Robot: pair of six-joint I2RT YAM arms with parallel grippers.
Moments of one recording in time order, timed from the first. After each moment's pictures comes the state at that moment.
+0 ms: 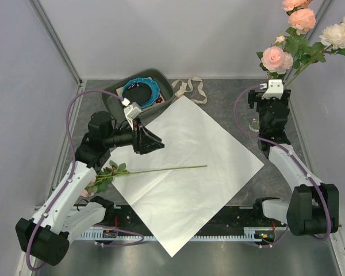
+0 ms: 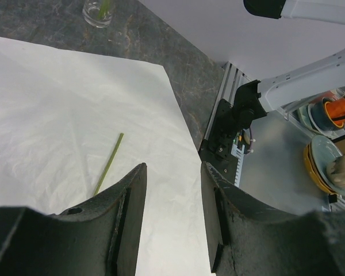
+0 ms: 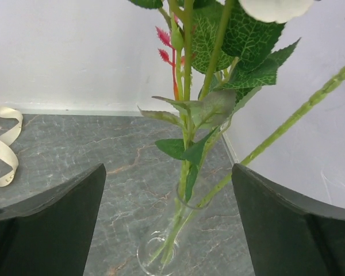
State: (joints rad) left arm -0.36 0.93 0.84 -0.16 0.92 -0.30; right arm 0.04 1.24 0.75 0.55 0.25 -0.22
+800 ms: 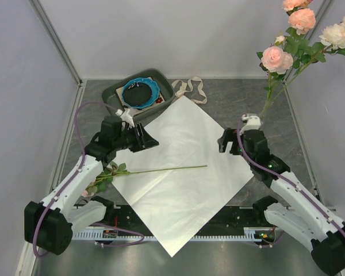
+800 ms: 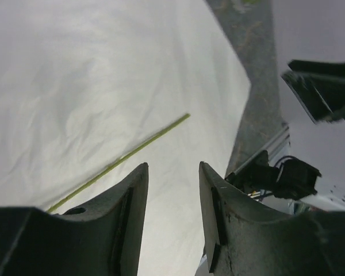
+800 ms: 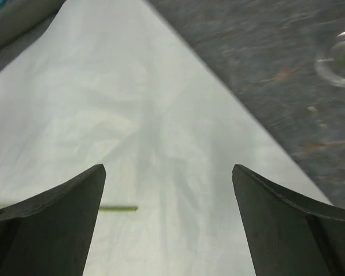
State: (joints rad) left arm -0.35 1.01 0.78 -0.27 0.55 -0.59; right arm 0.39 0.79 0.61 -0.26 0.24 0.39
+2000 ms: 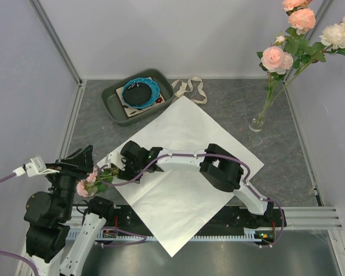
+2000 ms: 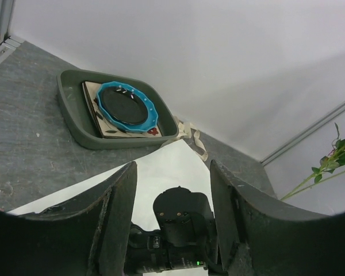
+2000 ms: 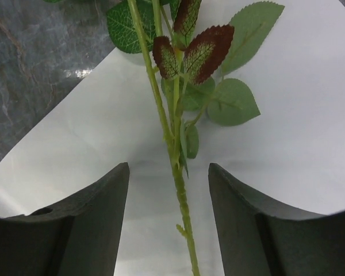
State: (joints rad) left arm -0.30 0.10 0.91 -0.67 -0.31 -0.59; right arm 1.18 2.25 1.70 -0.28 -0.21 -0.28
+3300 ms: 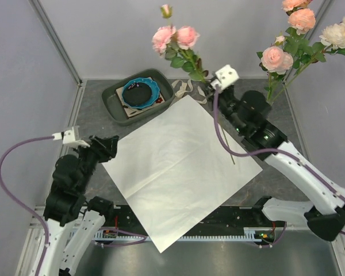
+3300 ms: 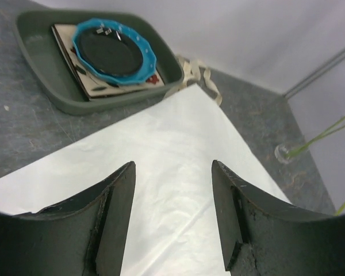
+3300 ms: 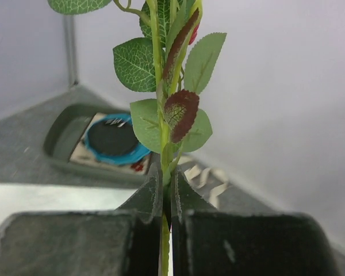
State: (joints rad) left arm -0.30 0.28 0.78 -0.54 -0.16 -0.52; right arm 0.71 1.25 1.34 -0.06 0.10 -0.21
